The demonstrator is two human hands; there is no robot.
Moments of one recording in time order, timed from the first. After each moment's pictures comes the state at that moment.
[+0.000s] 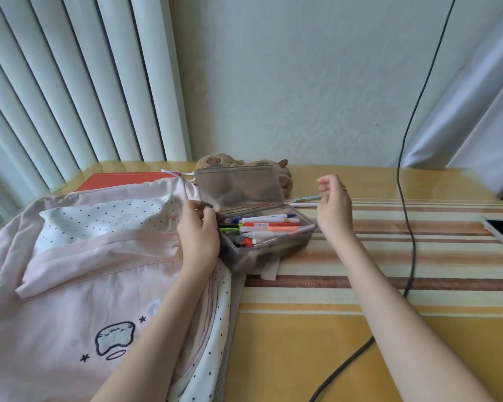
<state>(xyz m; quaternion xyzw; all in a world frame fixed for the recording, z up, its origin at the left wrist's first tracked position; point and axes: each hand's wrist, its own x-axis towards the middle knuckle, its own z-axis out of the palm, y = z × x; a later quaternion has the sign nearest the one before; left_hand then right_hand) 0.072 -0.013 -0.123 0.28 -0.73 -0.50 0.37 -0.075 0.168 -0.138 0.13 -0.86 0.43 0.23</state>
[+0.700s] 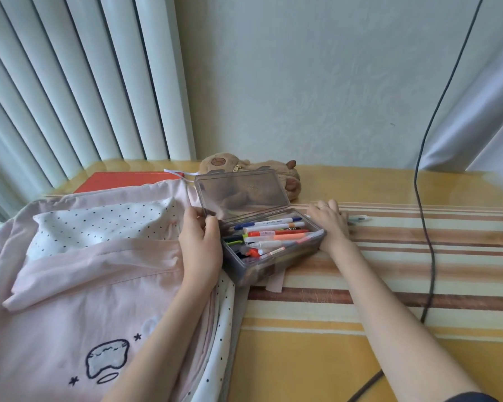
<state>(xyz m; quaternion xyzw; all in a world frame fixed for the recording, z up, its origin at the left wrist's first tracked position) 0.068 -0.016 -0.133 0.27 -0.72 -0.52 0.38 -0.113 0.153 -0.172 0.21 -0.97 0.02 0.07</state>
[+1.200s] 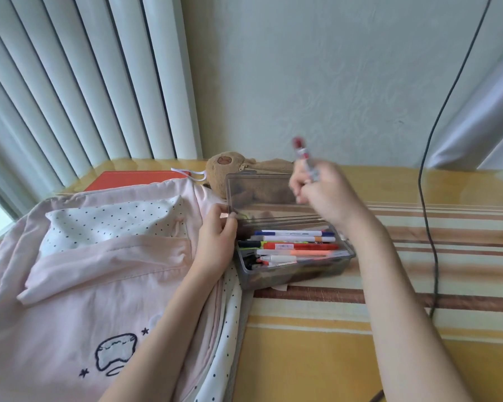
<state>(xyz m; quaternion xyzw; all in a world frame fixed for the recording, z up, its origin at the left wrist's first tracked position) 0.057 -0.027 -0.142 0.18 -0.77 -0.55 0.26 -0.027 0.132 -0.054 0.34 -0.78 0.53 0.00</state>
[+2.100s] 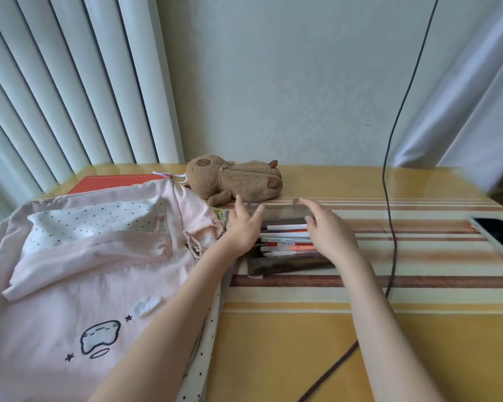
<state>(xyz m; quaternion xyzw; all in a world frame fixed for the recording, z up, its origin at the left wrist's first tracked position) 0.022 0.033 -0.131 0.17 -0.86 -0.49 0.04 -0.037 0.204 -0.135 0.20 -0.95 0.24 0.07</state>
